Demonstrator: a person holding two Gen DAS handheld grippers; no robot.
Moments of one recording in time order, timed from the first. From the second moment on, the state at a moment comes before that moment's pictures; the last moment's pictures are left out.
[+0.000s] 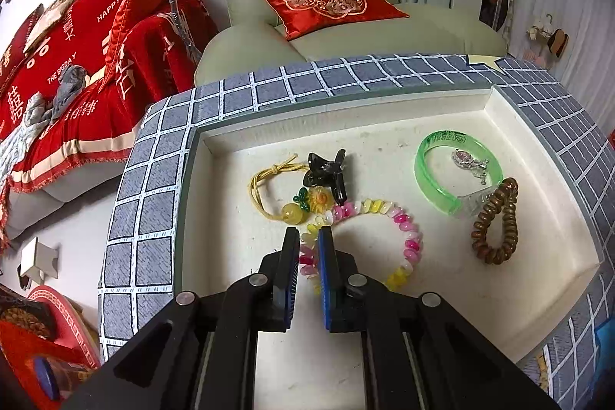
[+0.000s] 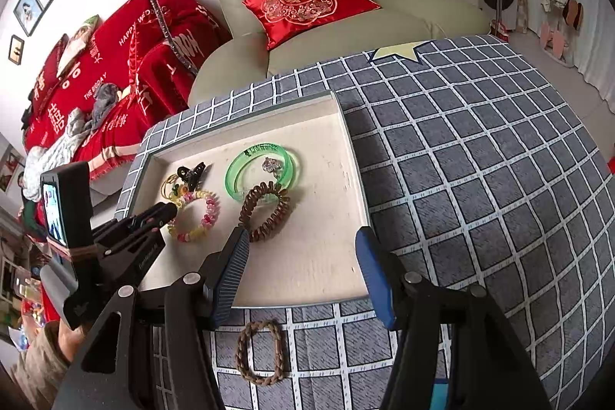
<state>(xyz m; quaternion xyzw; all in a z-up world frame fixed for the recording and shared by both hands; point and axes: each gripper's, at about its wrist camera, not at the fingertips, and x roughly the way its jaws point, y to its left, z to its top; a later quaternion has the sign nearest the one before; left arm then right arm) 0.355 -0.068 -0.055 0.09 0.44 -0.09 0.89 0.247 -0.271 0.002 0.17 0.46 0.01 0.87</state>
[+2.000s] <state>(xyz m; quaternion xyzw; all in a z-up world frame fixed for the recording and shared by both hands) 0.116 -0.024 -0.046 0.04 0.46 -0.18 0.87 0.077 -0.240 -0.032 0.04 0.50 0.08 0.86</state>
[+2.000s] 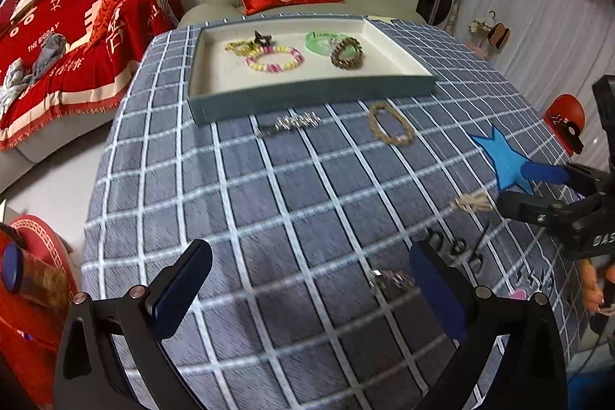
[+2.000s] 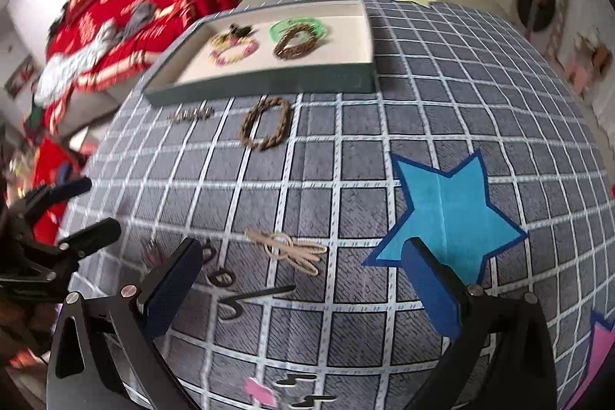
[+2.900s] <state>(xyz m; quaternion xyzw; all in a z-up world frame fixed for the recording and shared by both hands) 0.096 -0.062 -0.075 0.07 0.48 -0.18 0.86 0.088 -0.197 -0.051 -0.08 0.51 0.15 0.84</state>
